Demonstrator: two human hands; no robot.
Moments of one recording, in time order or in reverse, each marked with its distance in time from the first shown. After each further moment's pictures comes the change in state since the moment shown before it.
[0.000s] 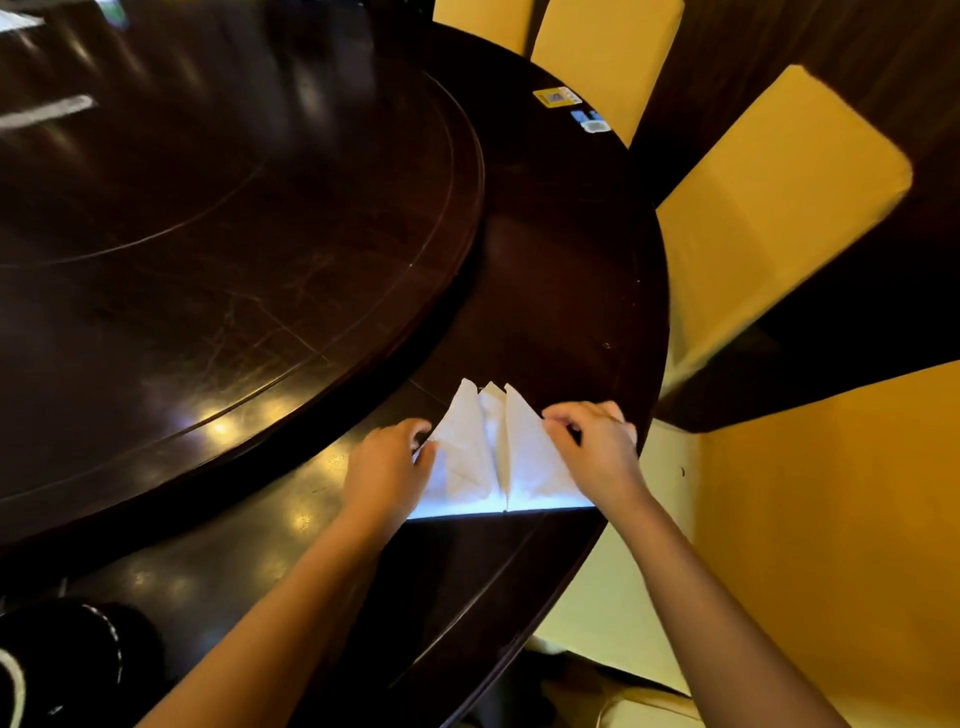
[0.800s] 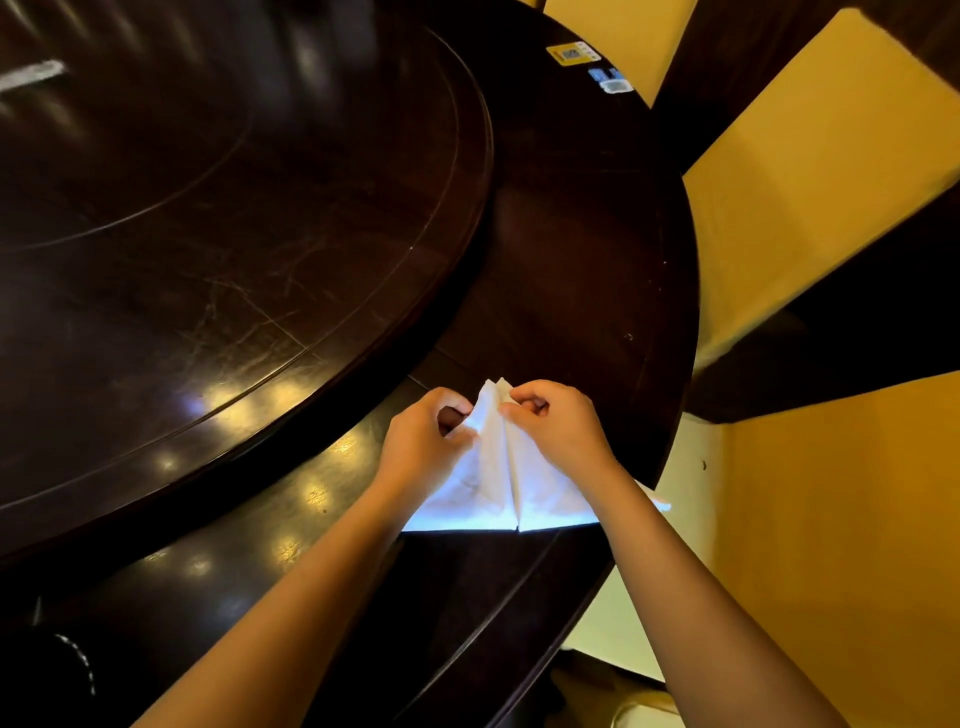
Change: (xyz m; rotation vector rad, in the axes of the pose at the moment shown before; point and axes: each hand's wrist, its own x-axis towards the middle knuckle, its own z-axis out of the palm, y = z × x) left_hand 0.033 0.019 0.016 -0.301 -0.104 -0.055; right_hand 0.040 -0.028 0.033 0.271 -0.161 0.103
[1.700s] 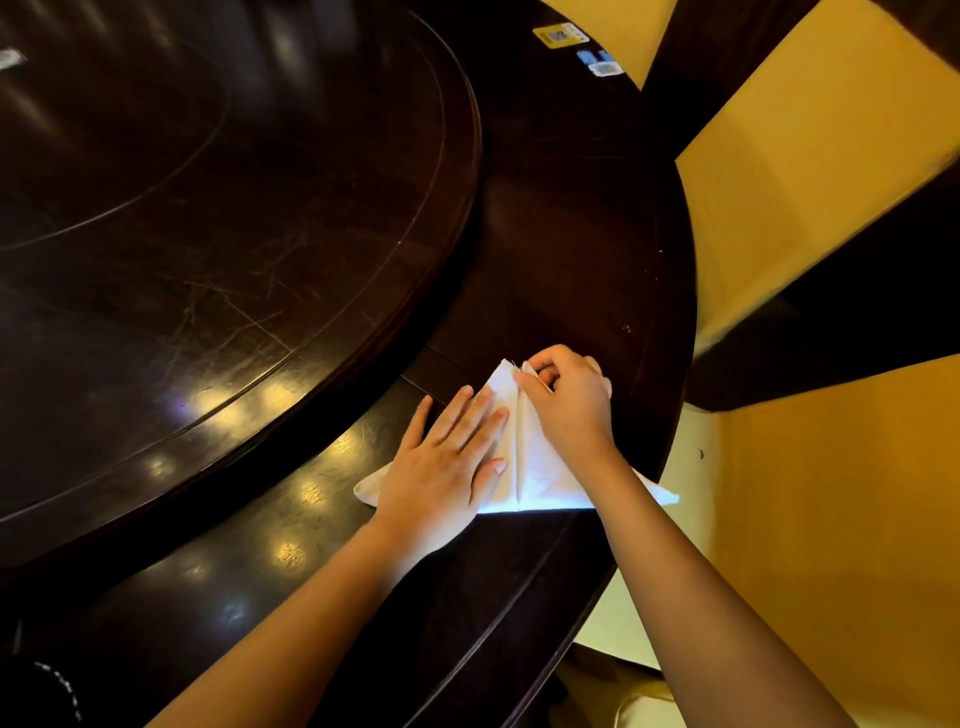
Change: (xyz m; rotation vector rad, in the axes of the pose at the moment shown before) left_hand -0.006 -0.035 0.025 0.794 -0.052 0.612; right_hand 0.016 0.003 -0.002 -0.146 0.288 -0.057
